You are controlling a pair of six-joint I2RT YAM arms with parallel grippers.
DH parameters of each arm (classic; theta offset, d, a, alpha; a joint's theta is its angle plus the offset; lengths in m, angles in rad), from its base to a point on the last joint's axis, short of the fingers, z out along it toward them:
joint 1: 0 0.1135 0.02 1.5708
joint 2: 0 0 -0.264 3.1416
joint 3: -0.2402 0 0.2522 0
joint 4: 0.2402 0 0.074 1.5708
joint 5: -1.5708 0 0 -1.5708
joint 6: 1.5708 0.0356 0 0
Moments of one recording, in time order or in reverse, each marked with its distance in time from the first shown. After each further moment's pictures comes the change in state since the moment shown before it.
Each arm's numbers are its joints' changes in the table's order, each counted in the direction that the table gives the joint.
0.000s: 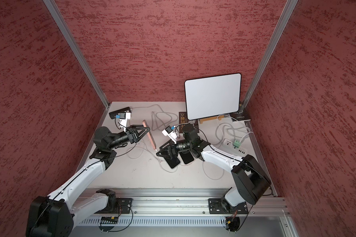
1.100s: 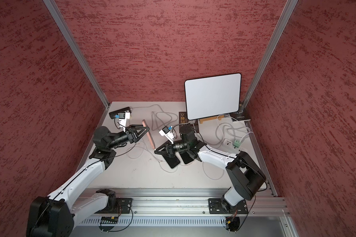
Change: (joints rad) left arm 0.011 0.000 -0.002 0.008 -0.005 0.014; right arm 0.039 -0.048 0.001 -0.145 0.016 0.076
